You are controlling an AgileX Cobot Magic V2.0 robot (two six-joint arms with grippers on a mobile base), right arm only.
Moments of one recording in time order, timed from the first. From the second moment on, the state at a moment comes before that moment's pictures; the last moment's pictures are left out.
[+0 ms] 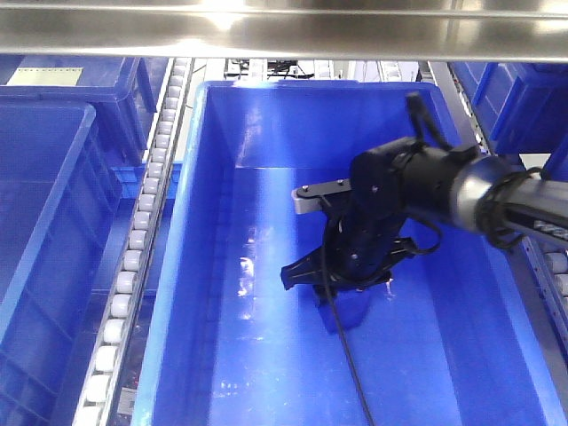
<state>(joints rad) 0.52 1.89 -1.33 0.01 0.91 0.21</state>
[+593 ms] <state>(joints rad) 0.52 1.95 -1.35 0.01 0.85 0.21</state>
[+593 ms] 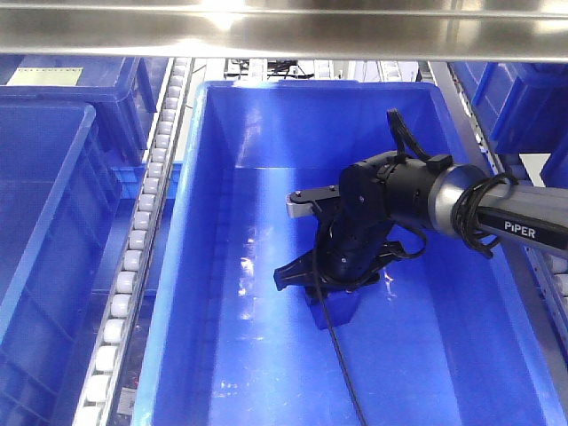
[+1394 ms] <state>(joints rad) 0.62 1.84 -1.34 -0.02 0.81 0.22</state>
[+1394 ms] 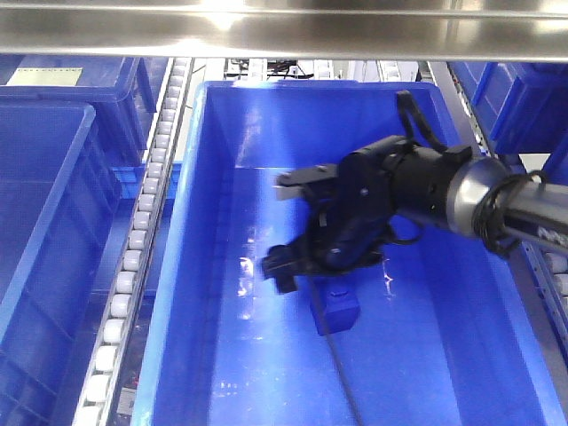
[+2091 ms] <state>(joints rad) 0.77 1.61 -1.30 -0.37 0.75 0.51</state>
